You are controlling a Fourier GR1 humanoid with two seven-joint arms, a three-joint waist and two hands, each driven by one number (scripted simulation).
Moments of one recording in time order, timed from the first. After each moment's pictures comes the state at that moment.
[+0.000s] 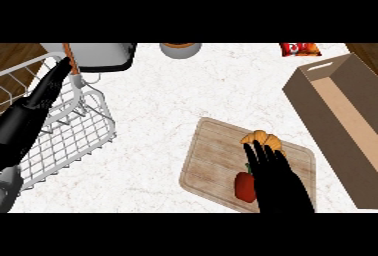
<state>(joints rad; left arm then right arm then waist) -0.21 0.55 -0.09 -1.71 0.08 -0.03 -0.04 -0.20 -0.44 0.78 -2.02 0.74 0.29 1.15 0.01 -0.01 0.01</state>
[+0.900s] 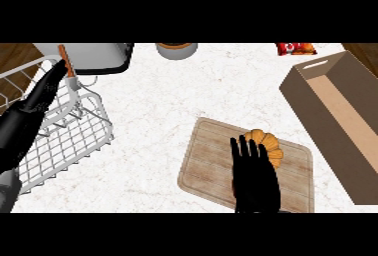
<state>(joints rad) -0.18 0.52 -0.05 -1.72 0.03 -0.04 -0.05 -0.22 -0.23 0.74 -1.77 0.90 0.38 1.09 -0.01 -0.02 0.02</state>
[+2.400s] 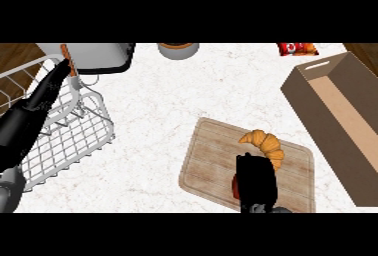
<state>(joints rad) -0.19 0.45 -0.01 -1.72 -0.01 -0.12 -0.03 -0.15 -0.20 0.68 -1.57 1.13 0.31 0.89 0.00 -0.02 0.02</state>
